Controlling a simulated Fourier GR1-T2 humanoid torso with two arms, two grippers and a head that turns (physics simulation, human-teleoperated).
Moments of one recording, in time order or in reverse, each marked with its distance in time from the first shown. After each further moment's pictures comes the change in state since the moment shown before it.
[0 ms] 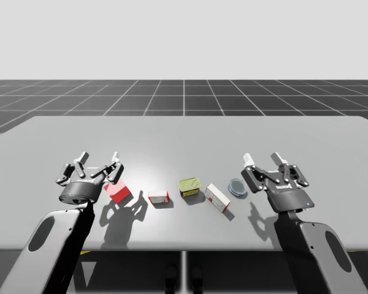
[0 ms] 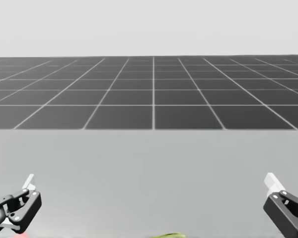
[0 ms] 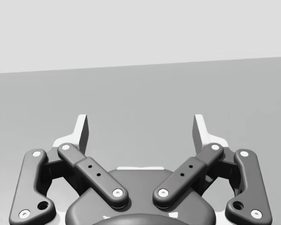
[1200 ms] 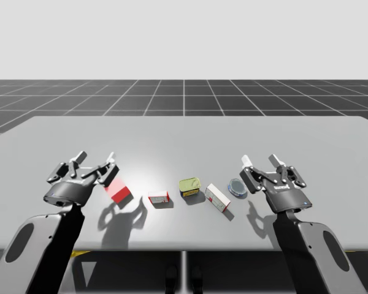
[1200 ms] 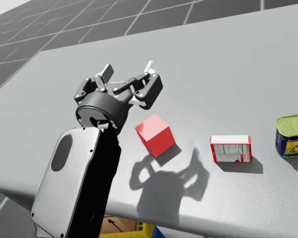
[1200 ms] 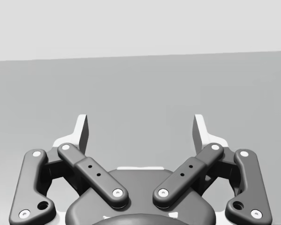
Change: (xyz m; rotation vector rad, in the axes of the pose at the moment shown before) left arm 0.020 0.013 0.010 -0.097 0.050 0.069; right arm -0.003 0.001 0.000 -0.009 0.052 -0.005
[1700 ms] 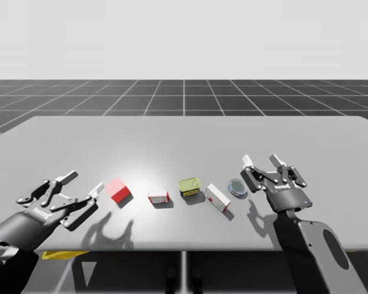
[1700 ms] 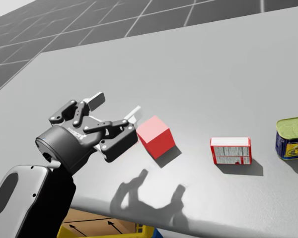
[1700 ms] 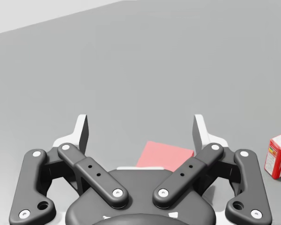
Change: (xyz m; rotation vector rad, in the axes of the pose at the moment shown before) left arm 0.001 0.043 0.067 -0.310 0.132 -0.116; right arm -0.001 -0.003 -0.002 -0.010 0.005 -0.002
